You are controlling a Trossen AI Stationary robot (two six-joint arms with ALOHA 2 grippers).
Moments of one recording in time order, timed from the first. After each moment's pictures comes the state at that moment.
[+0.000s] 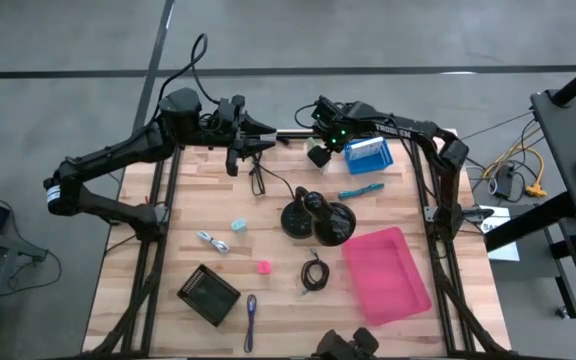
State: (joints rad) left arm 0.40 1.19 1.30 -0.12 0.41 -0.04; right arm -0.62 1.97 1.59 -0.90 -0.10 0.21
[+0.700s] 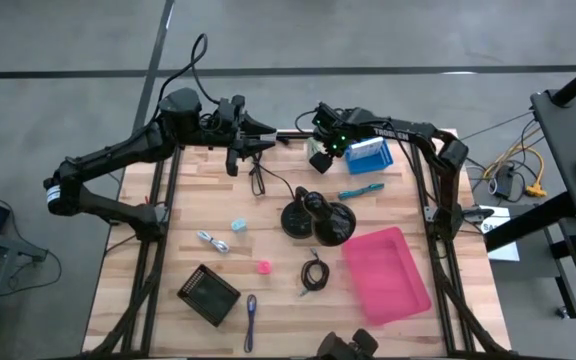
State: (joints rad) left arm 0.40 1.19 1.30 -0.12 0.41 -0.04; right arm -0.61 1.97 1.51 -0.84 -0.10 0.15
